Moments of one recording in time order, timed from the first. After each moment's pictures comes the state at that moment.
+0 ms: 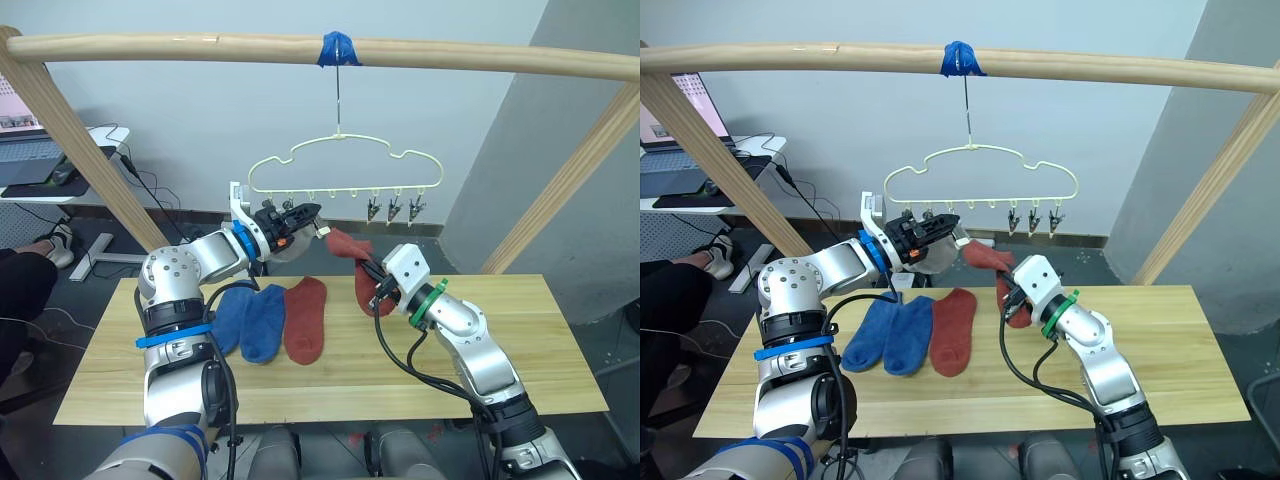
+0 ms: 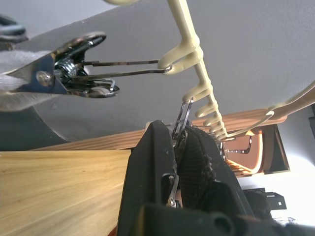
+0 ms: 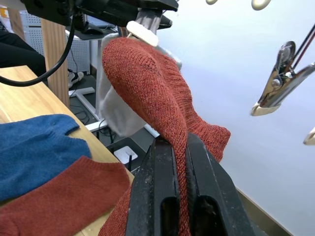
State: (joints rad) left arm -0.76 0.24 0.47 0.29 -0.96 1.21 -0.30; right arm -0.26 -0.21 0.24 -0.11 -0.03 0.15 0.47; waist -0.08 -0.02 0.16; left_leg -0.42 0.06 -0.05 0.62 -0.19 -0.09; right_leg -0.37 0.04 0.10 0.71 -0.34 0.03
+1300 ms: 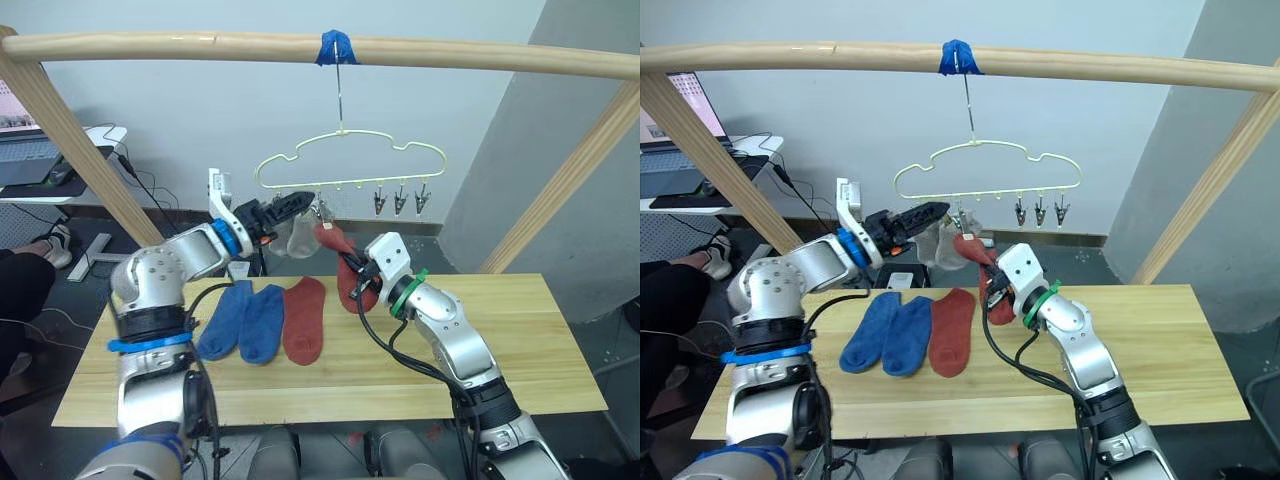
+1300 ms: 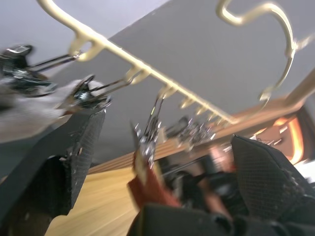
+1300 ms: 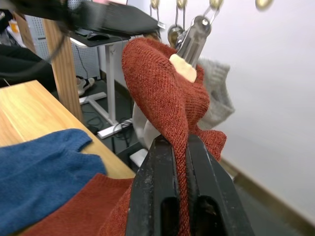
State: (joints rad) left arm -0.66 0.42 0.31 0.12 -0.87 1.10 -0.46; right arm -0.35 -0.11 0.23 -0.02 0.03 0.26 0.46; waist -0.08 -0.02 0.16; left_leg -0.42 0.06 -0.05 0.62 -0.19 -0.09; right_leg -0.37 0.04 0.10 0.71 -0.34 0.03
